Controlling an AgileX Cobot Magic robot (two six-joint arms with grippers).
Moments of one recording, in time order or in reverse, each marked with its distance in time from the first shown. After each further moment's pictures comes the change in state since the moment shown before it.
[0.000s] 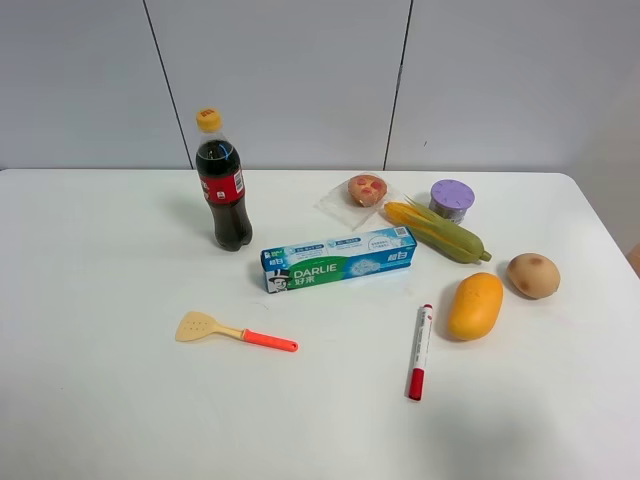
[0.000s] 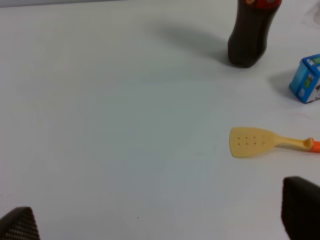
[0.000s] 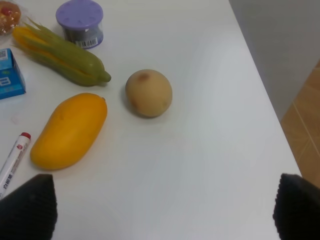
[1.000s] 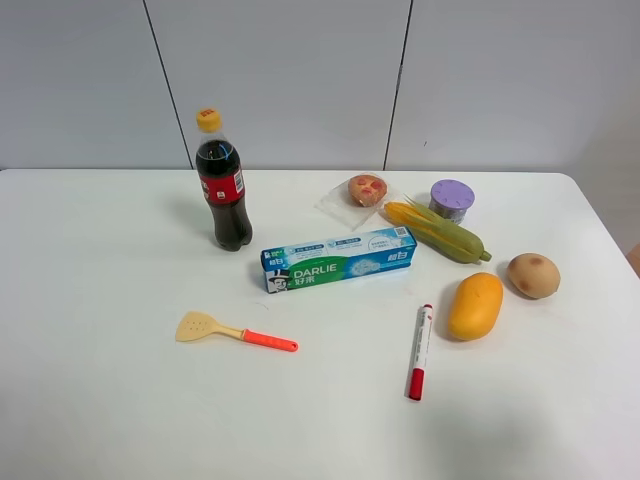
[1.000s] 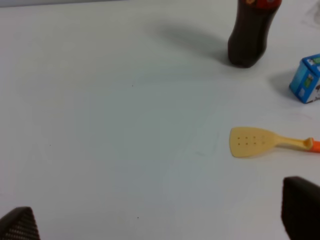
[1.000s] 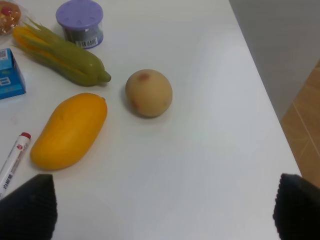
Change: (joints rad) left arm 0.000 0.000 0.000 0.000 0.000 0.000; right arm 0.000 0.000 0.000 0.000 0.000 0.000
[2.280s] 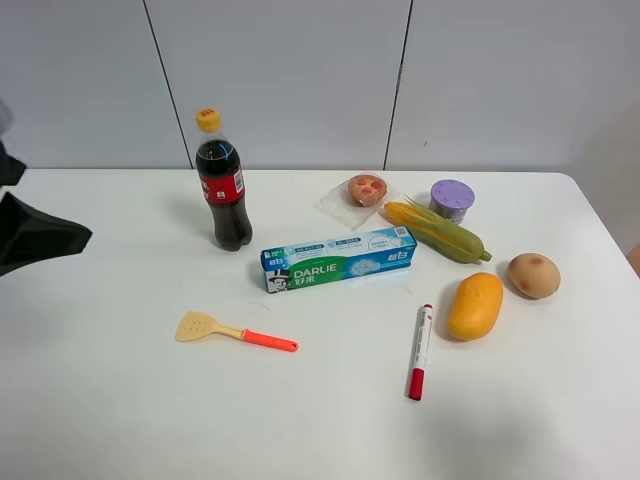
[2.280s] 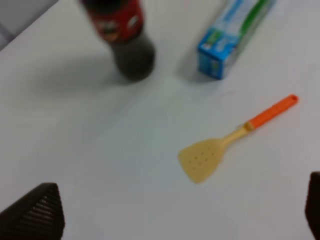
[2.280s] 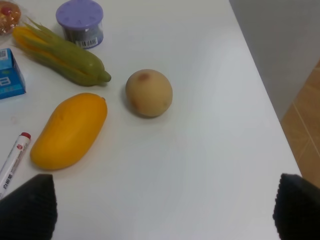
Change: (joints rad) left arm -0.194 0.943 -0.440 -0.270 -0.135 0.684; right arm 0.000 0.000 0.000 0.000 0.000 0.000
